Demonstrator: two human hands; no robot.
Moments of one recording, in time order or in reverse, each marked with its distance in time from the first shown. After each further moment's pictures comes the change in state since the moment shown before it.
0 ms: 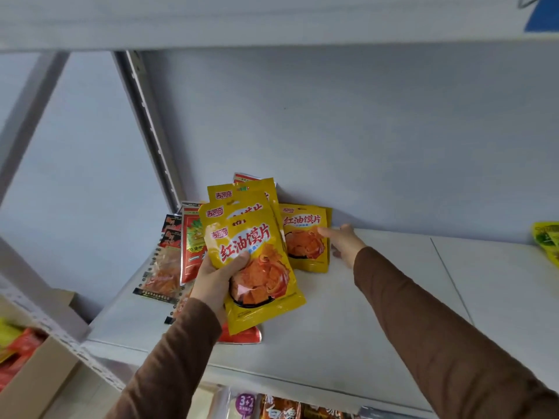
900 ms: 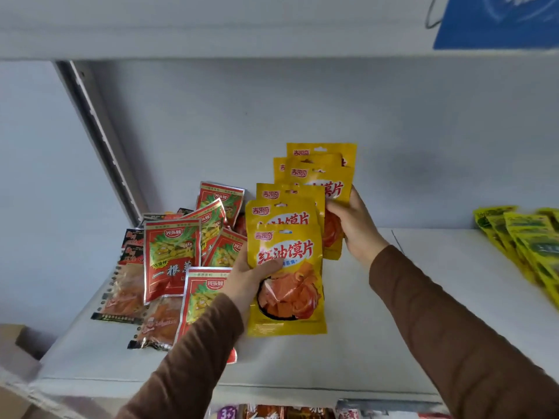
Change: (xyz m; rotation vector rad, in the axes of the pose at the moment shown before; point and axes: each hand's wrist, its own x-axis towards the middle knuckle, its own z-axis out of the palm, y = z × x) left_hand 0.011 -0.035 0.067 0.121 -0.326 -0.076; right_hand -0.056 -0.037 -0.060 0.265 -0.064 -0.558
